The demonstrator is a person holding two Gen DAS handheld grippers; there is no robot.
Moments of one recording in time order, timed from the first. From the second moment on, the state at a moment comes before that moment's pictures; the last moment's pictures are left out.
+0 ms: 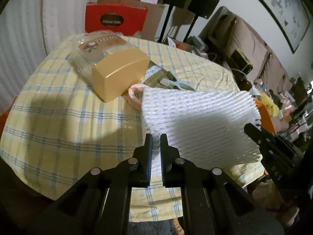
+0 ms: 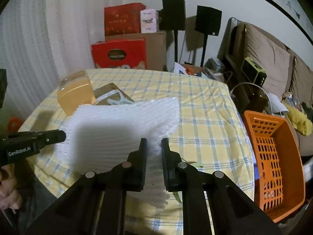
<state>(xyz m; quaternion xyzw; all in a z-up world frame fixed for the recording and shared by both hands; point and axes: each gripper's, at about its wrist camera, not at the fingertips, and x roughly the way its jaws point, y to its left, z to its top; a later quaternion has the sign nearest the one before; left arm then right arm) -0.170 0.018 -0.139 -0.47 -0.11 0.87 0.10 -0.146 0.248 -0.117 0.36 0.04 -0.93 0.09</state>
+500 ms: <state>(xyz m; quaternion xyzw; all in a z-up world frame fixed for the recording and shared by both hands) -0.123 0.008 -0.106 -0.43 -0.13 0.89 0.10 -0.108 0.225 -0.089 0.34 0.06 -0.93 0.10</state>
